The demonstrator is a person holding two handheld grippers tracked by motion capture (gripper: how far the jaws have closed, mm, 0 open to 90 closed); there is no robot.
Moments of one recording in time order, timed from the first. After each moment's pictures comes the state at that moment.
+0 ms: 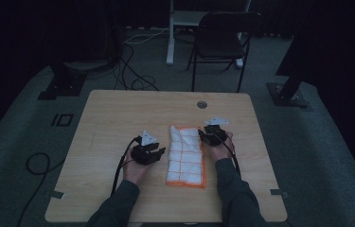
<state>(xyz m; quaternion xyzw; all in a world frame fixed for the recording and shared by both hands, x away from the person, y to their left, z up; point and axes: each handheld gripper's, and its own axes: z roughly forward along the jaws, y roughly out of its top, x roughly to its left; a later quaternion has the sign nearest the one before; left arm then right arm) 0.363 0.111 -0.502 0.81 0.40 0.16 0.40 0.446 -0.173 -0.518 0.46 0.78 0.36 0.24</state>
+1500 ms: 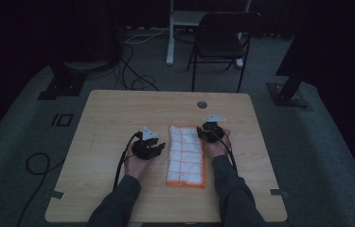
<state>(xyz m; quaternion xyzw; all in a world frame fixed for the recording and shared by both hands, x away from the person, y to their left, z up) 0.387 0.108 -0.506 0.80 0.41 0.18 0.40 0.461 -0.166 -0.526 0.47 0.77 0.36 0.24</state>
